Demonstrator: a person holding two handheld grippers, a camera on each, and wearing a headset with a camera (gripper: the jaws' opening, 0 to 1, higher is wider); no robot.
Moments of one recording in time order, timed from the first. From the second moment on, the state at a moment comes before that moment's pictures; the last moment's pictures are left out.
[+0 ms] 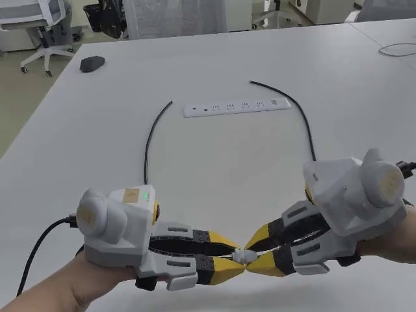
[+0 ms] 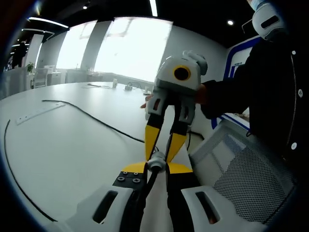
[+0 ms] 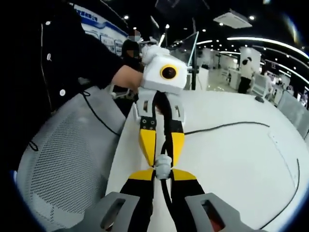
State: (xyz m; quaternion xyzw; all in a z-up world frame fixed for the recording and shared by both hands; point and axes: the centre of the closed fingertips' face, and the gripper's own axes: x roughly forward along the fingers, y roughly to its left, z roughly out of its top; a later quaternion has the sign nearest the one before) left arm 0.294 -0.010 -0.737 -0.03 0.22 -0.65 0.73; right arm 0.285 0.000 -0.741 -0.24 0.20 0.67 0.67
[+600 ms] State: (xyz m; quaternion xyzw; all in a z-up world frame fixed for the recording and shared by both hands) left arm 0.291 -0.013 -0.736 -0.03 0.22 -0.65 0.73; right arm 0.284 -0.003 -0.739 -0.27 0.17 0.67 0.67
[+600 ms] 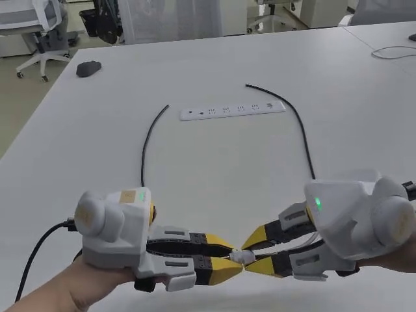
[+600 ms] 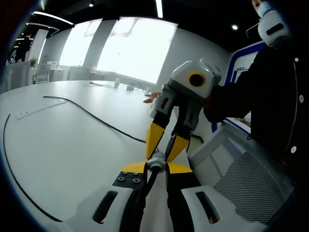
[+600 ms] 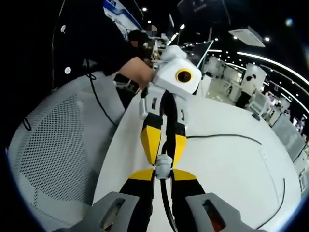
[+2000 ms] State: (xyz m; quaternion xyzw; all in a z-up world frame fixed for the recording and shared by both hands) left arm 0.295 -0.012 -0.730 0.03 0.19 -0.66 0.73; right arm 0.289 -0.004 -0.734 -0.16 0.26 0.66 0.69
